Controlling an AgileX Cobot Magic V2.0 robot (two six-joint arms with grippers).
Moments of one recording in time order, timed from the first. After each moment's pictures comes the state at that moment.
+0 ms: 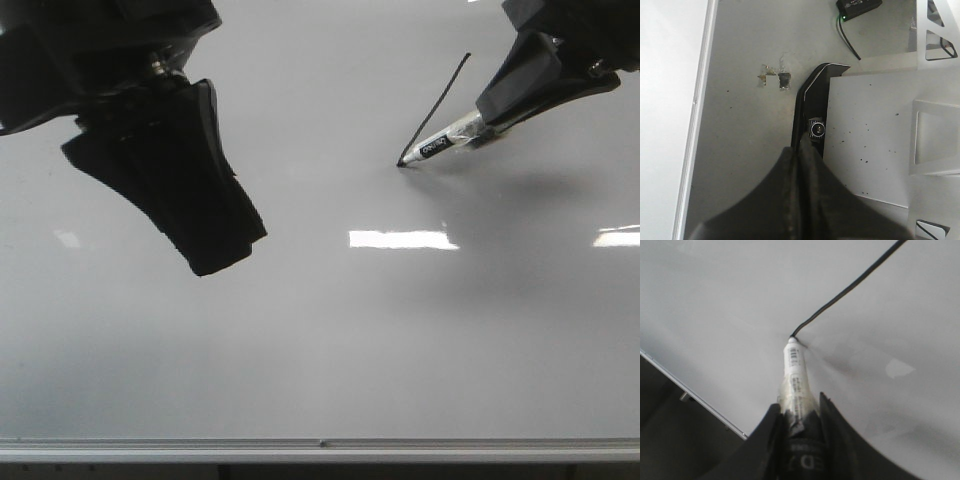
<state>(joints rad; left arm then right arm) -0.63 1.54 -1.18 -0.52 1.13 0.99 0.09 1.49 -1.05 0.85 0.63 -0.90</state>
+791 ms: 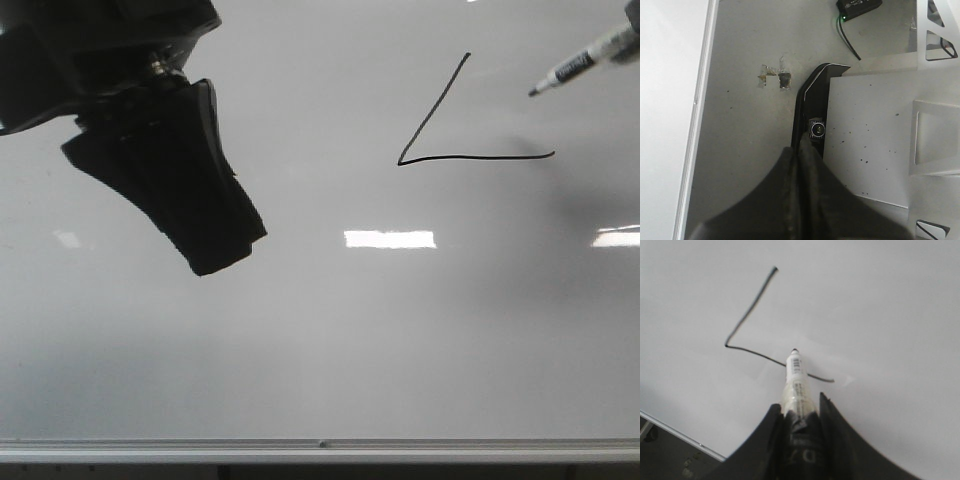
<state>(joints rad) -0.63 1.54 -1.18 -0.52 1.13 0.99 -0.13 1.27 -1.06 0.77 0.73 -0.84</state>
